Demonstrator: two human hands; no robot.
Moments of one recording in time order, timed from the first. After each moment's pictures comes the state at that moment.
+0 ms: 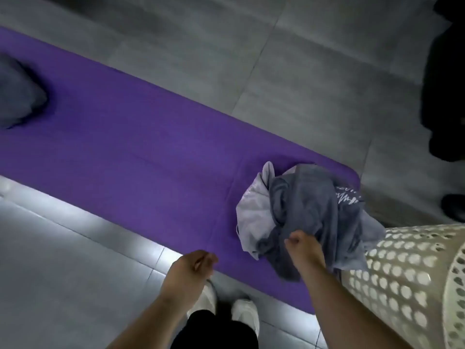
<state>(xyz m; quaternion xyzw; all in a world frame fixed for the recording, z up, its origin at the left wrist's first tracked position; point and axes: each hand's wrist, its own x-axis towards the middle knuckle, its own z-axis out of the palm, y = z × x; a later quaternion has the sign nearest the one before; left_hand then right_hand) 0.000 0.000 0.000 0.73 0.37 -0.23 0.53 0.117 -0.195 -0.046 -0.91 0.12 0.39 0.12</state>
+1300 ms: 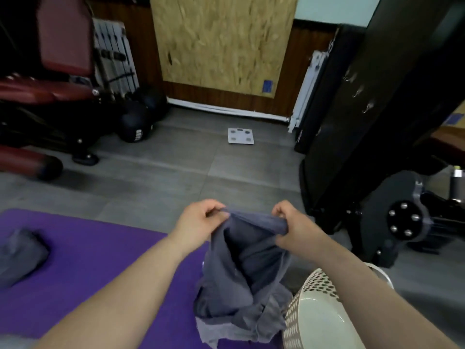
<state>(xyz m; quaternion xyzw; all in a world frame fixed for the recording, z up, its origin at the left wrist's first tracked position) 0.132 -0.103 0.451 0.84 0.00 0.01 0.54 0.151 -0.302 0.475 -0.94 -0.14 0.12 0.29</state>
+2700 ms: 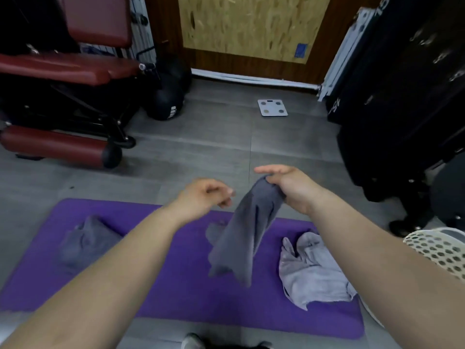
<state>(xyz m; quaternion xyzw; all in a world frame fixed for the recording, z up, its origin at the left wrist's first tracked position) 0.119 0.331 0.448 0.82 -0.02 -0.13 0.56 0.151 0.157 0.476 -0.78 0.08 0.22 0.58</state>
